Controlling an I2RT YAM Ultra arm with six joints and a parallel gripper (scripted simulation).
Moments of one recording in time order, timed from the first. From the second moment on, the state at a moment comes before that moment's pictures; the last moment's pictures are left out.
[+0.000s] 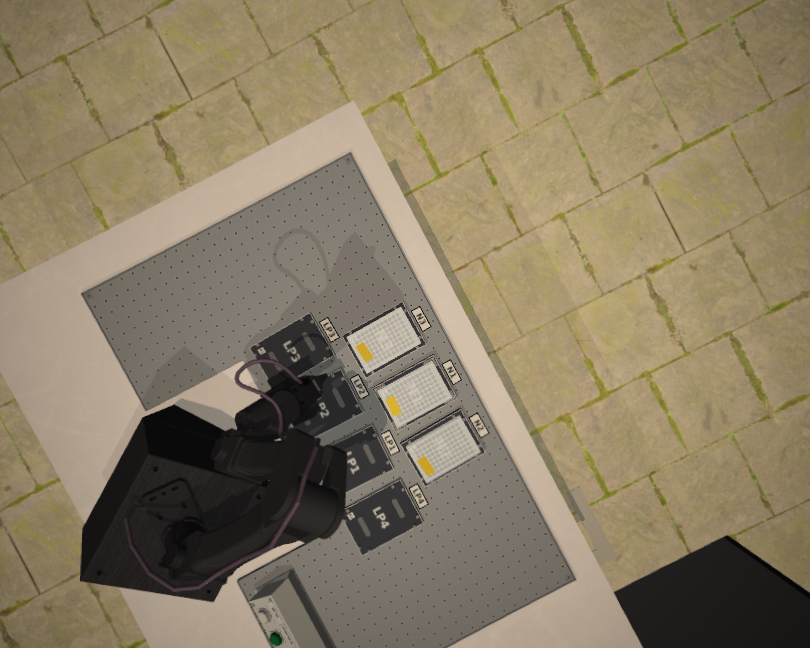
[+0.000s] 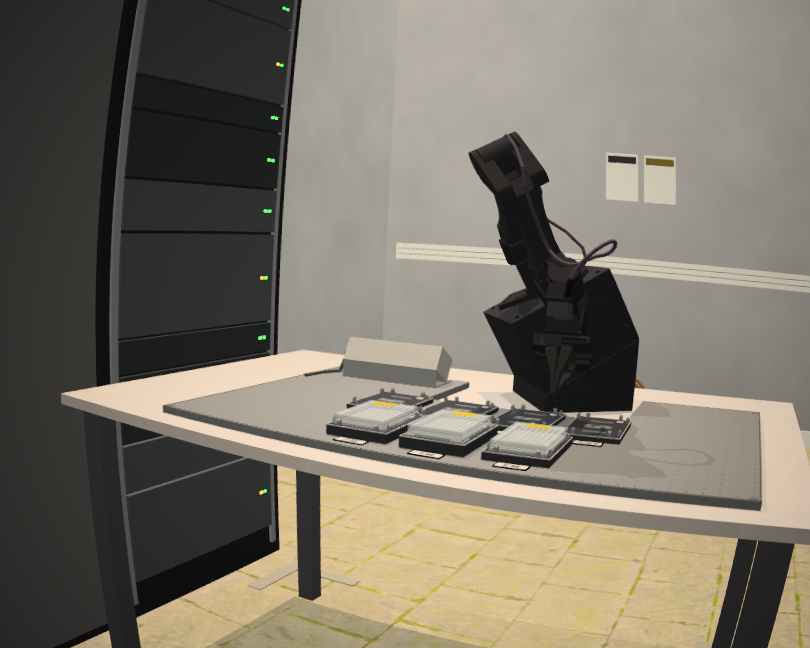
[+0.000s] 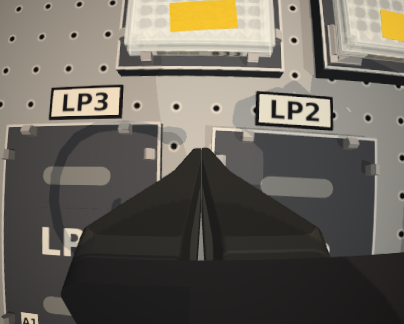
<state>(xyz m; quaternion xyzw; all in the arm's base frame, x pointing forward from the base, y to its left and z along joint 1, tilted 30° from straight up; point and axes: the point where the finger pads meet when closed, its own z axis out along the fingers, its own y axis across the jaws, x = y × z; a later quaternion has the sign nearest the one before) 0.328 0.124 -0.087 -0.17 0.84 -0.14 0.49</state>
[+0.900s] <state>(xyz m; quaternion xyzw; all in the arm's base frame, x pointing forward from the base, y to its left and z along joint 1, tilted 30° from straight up) 0.320 0.127 -0.099 -0.15 0.85 -0.16 0.47</state>
